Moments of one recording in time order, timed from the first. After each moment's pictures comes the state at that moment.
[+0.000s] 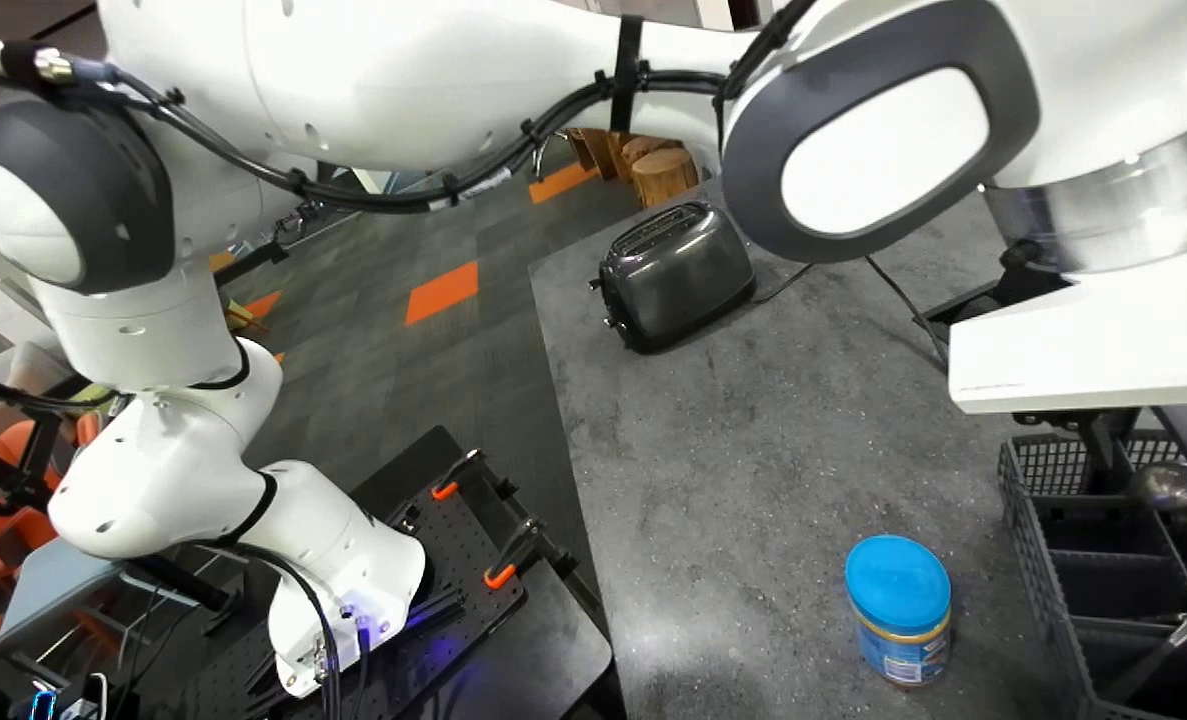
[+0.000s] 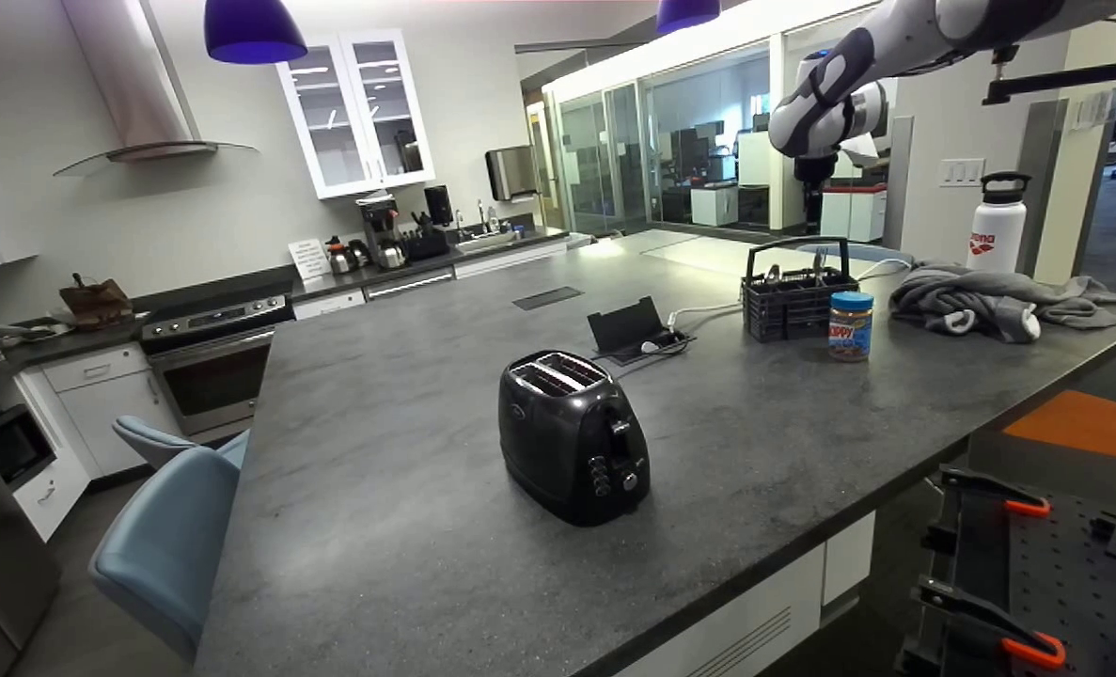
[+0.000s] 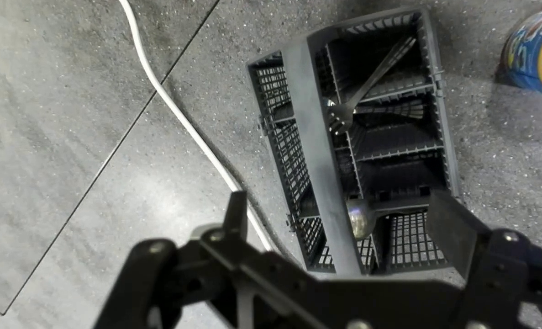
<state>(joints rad) -0.68 0.63 -0.24 -1.43 -0.01 2.40 -1.17</state>
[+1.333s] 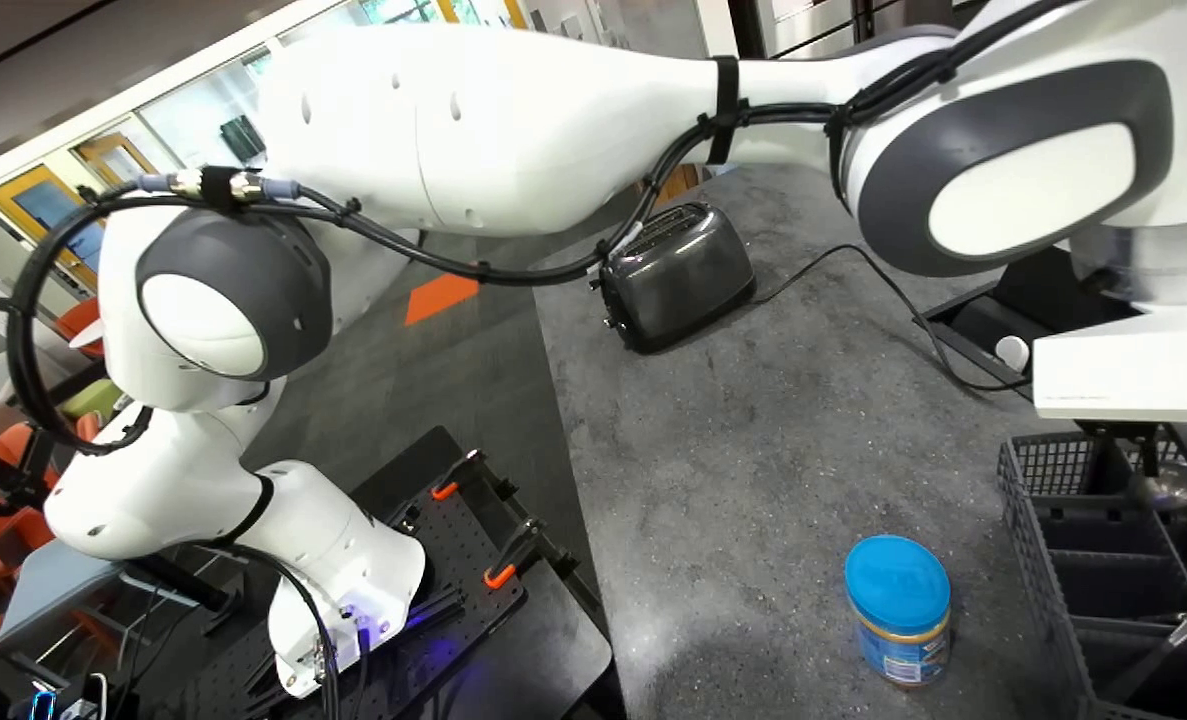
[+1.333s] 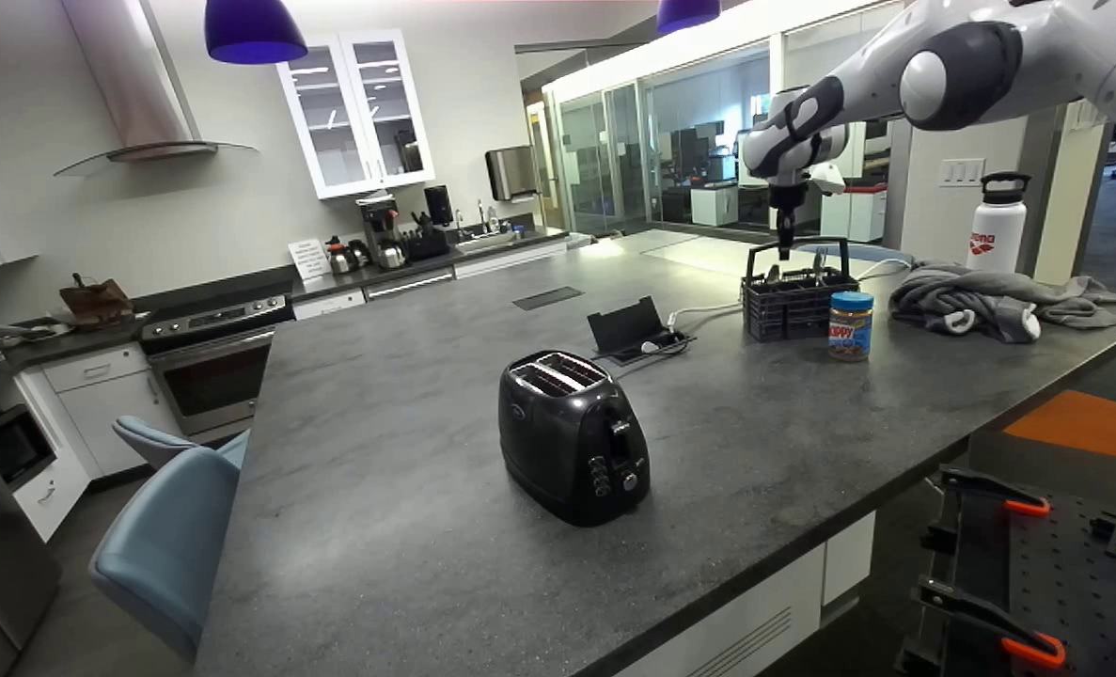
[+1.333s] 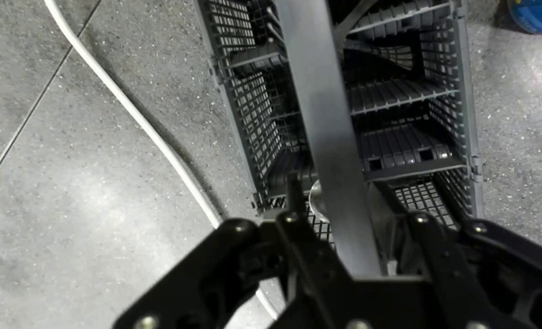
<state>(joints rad) -0.75 0.89 -0.12 -1.05 0.01 2.17 -1.17</state>
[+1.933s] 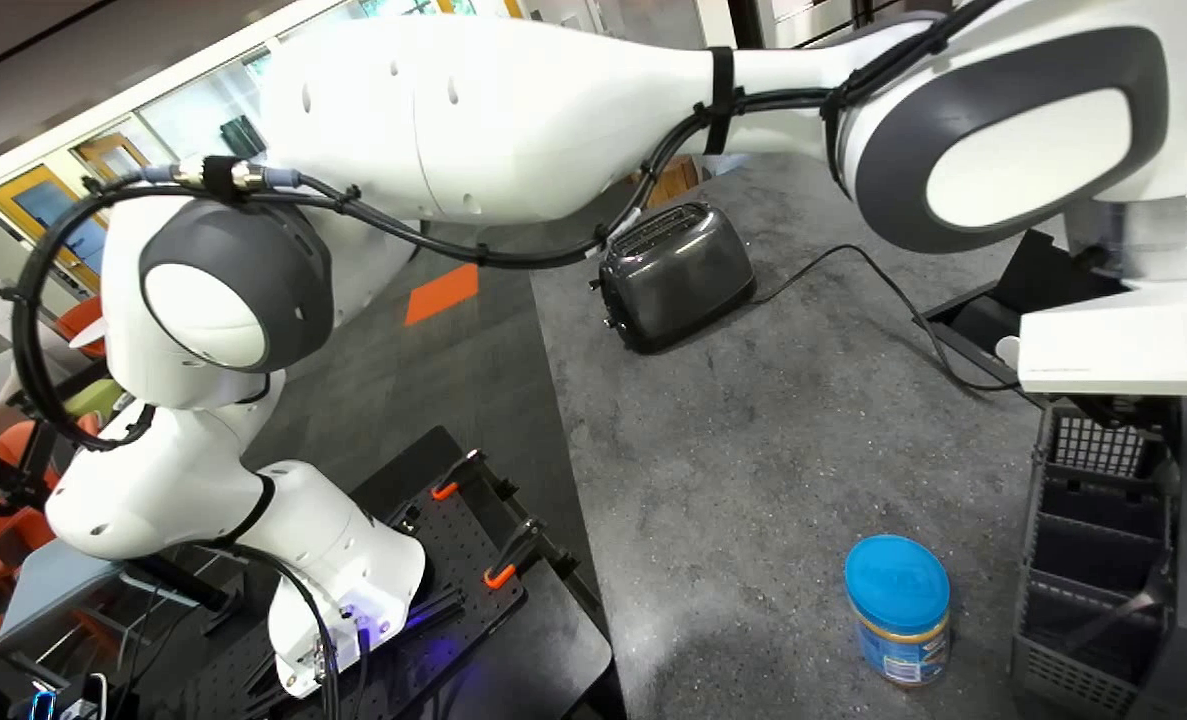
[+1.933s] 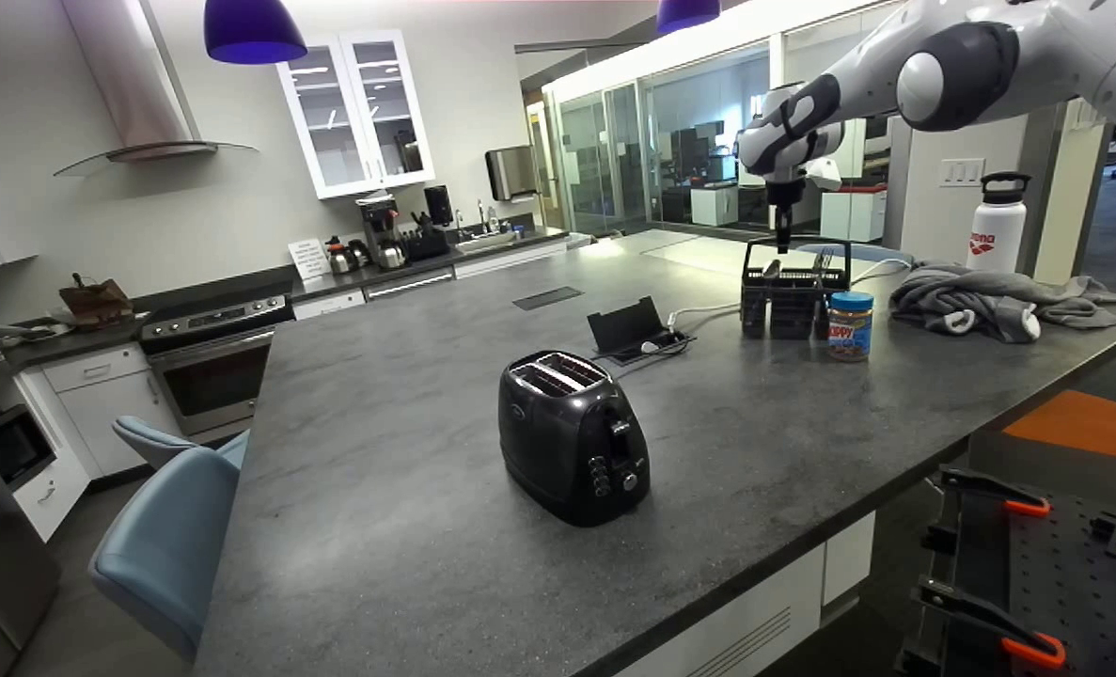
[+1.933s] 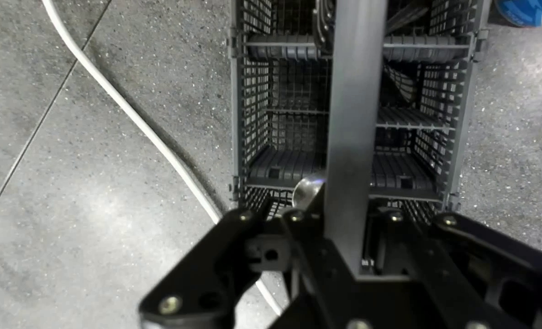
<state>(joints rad) -0.73 0.89 -0.14 -1.04 0.00 2.14 -1.11</state>
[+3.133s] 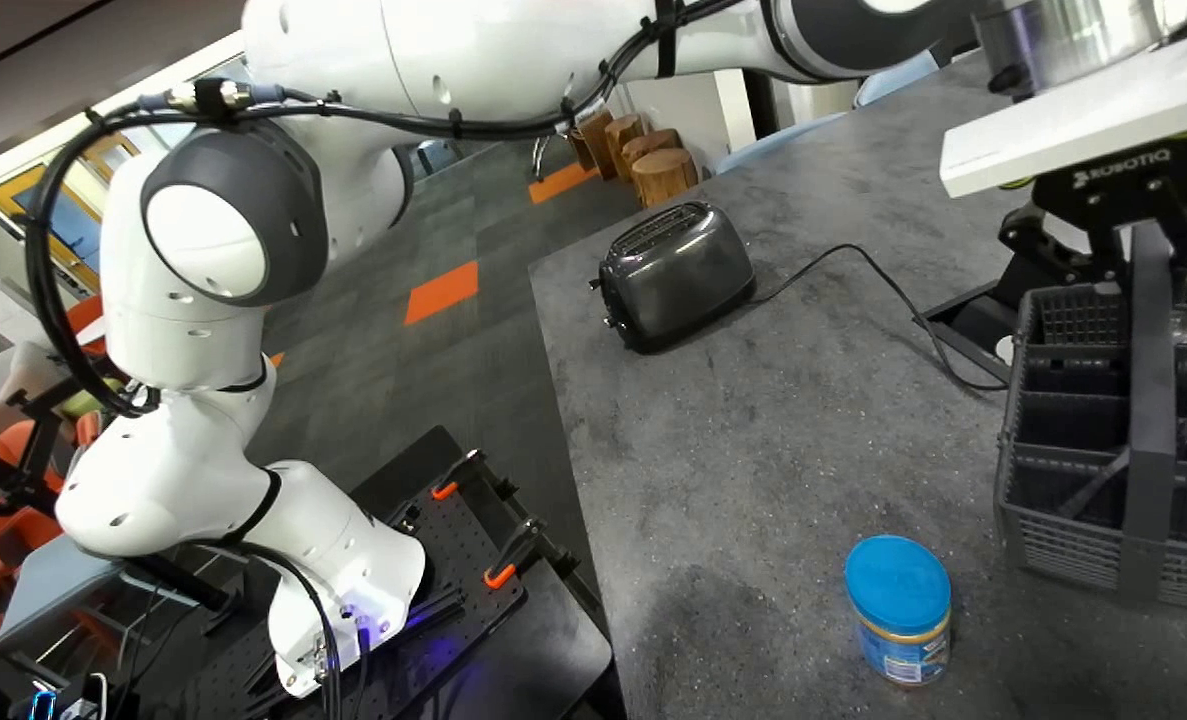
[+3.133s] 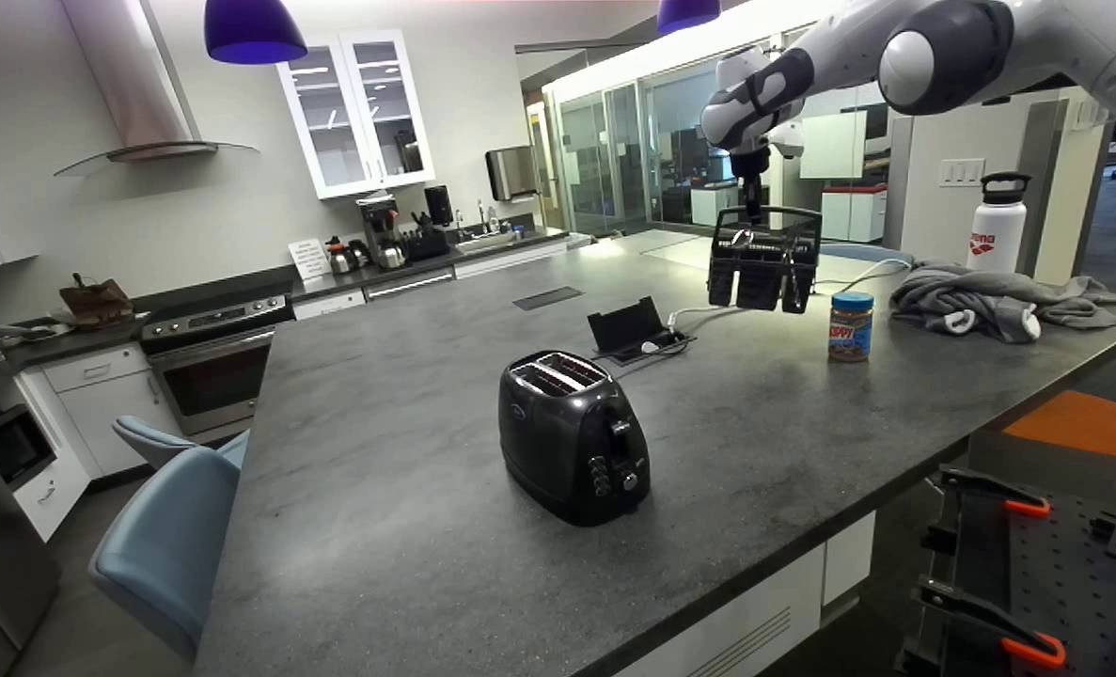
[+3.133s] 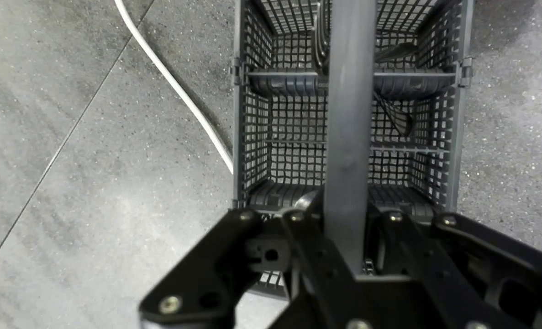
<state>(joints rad) -0.57 0.81 -0.21 -1.01 -0.11 2.04 -0.97</state>
